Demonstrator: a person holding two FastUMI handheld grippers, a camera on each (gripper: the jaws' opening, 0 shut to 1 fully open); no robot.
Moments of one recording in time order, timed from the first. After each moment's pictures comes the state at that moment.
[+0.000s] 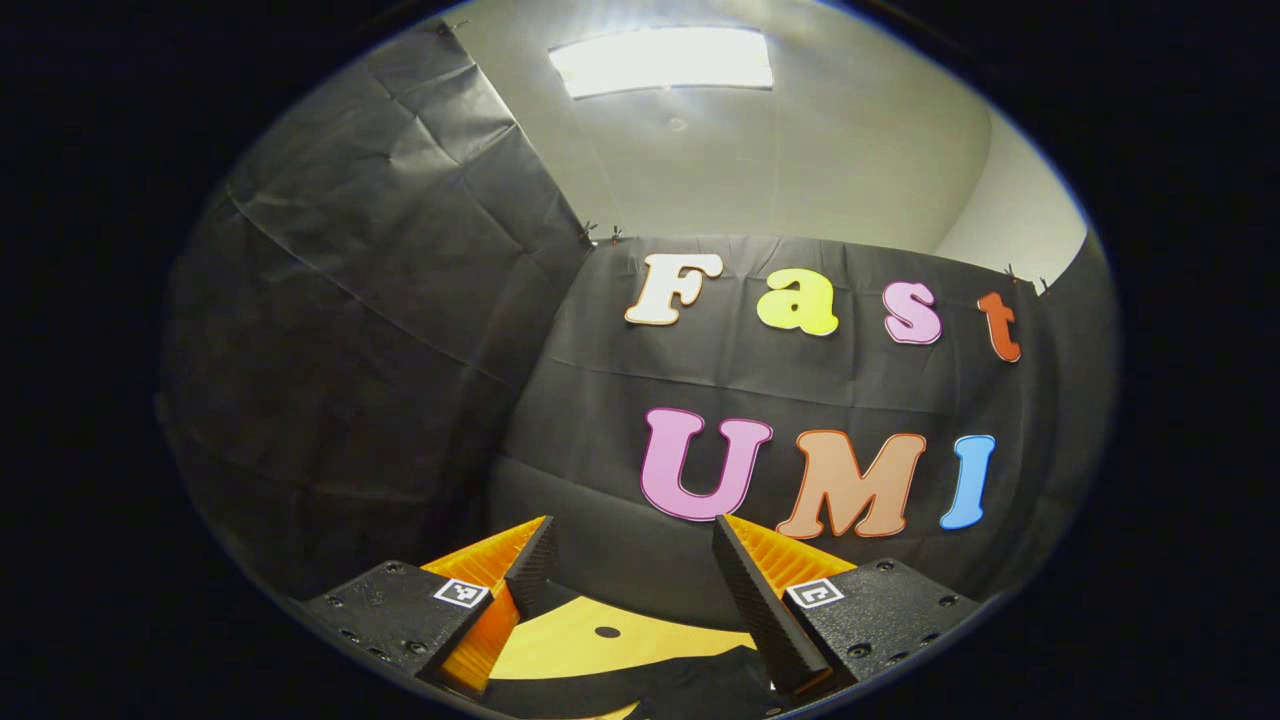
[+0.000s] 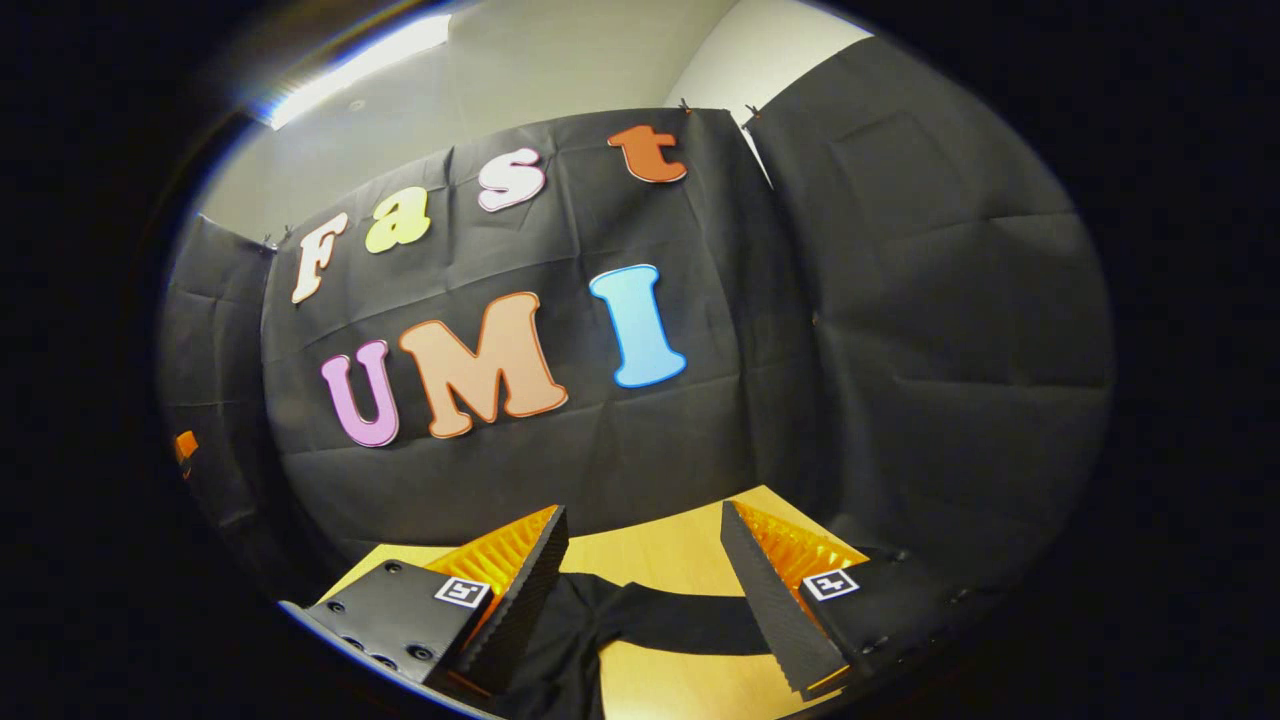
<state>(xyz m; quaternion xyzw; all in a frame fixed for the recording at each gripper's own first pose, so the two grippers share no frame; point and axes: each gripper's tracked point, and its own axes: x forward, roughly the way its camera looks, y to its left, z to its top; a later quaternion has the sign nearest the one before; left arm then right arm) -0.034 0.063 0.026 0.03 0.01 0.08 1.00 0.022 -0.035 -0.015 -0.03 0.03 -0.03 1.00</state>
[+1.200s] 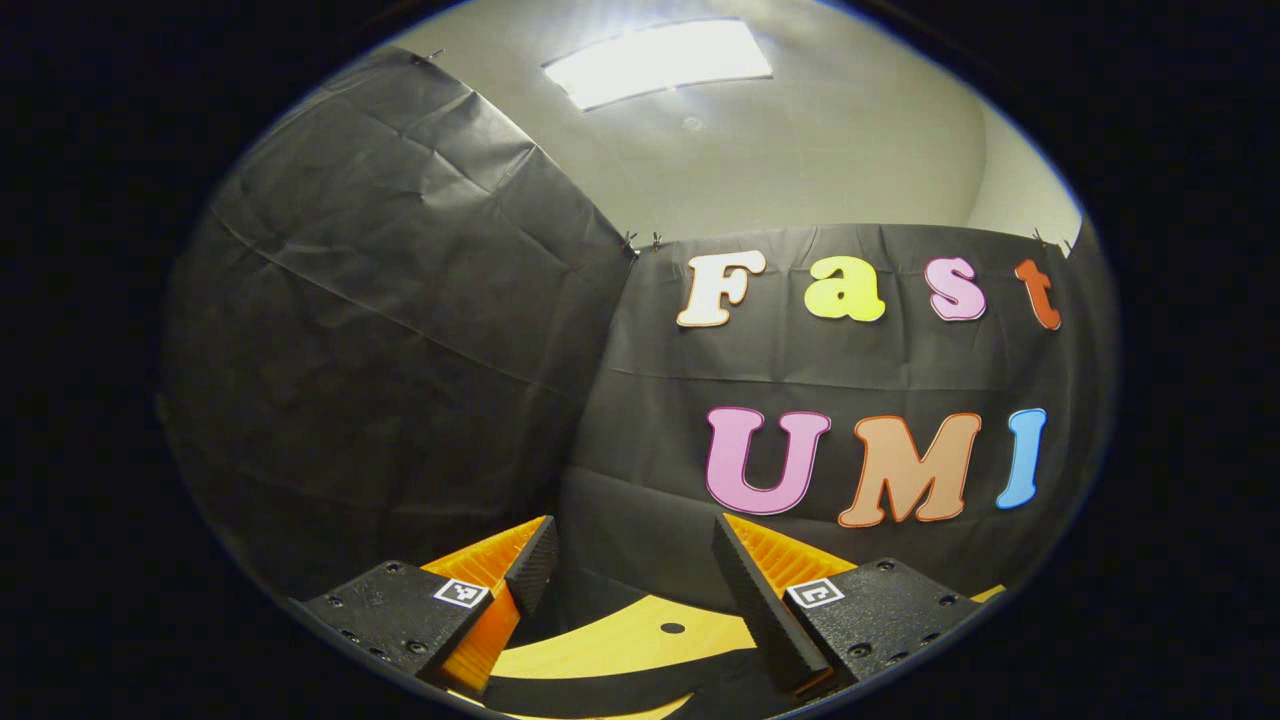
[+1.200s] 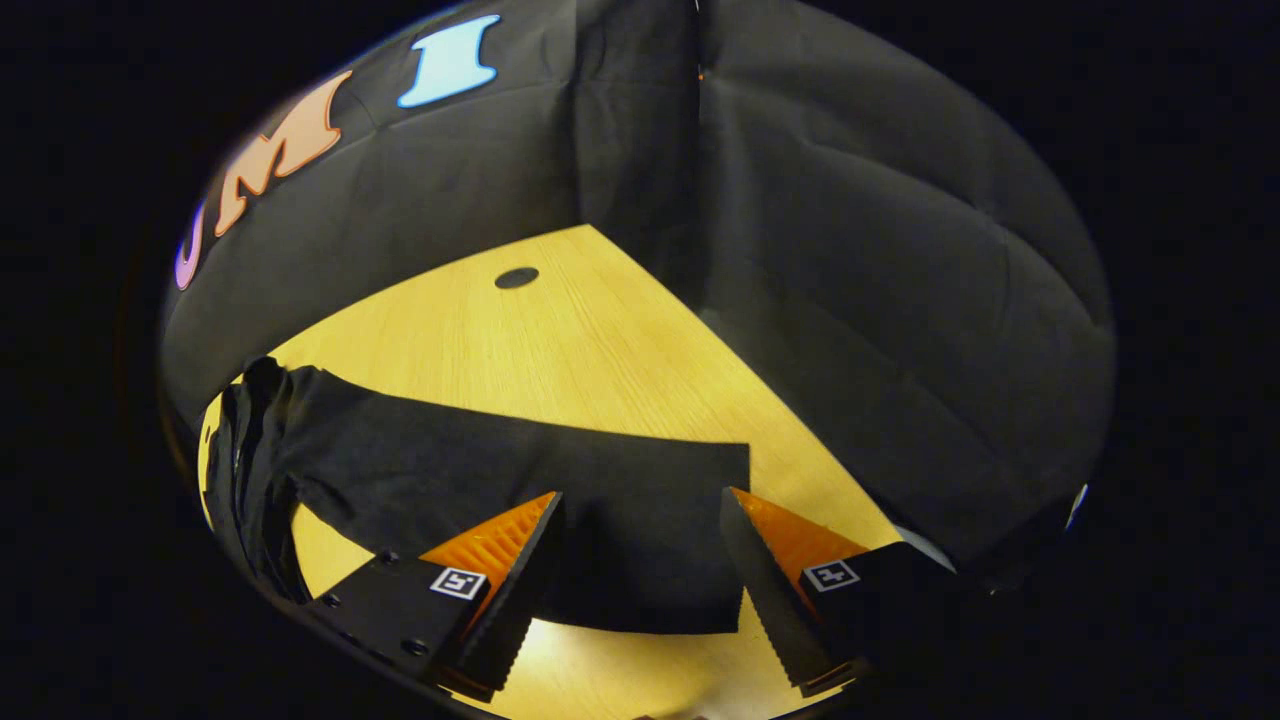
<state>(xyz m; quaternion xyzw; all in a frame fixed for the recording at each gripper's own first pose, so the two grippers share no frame) -0.070 0.090 0.051 0.09 0.01 0.17 0.98 0.121 -0.287 -0.270 -0.04 0.36 -0.22 0.91</state>
